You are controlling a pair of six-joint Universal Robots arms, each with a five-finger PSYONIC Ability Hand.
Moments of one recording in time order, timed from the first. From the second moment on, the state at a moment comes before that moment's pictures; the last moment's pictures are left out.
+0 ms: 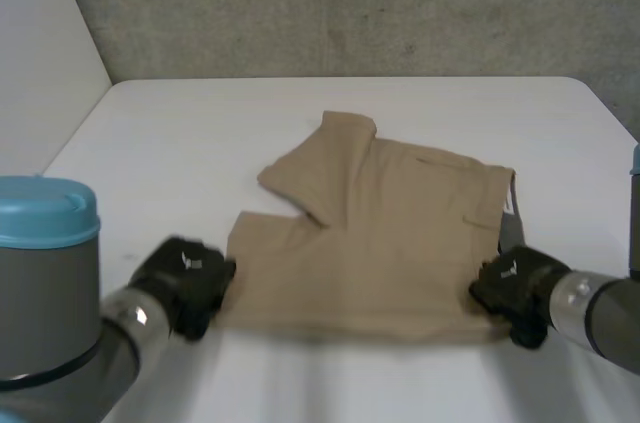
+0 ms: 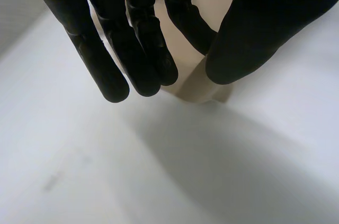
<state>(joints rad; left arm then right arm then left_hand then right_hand) 4.18 -1.76 -1.80 2.95 -1.64 3.60 1.82 -1.28 1.73 0.40 1.41 2.24 1.14 1.20 1.19 1.20 0.97 0.96 1.18 1.17 1.19 0.95</state>
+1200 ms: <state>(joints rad) 4.11 -2.86 -0.51 3.87 -1.57 3.93 1.89 -0.76 1.23 -0.59 1.73 2.33 0.81 0.87 0.87 0.86 0.71 0.21 0.23 0.23 0.24 0.08</state>
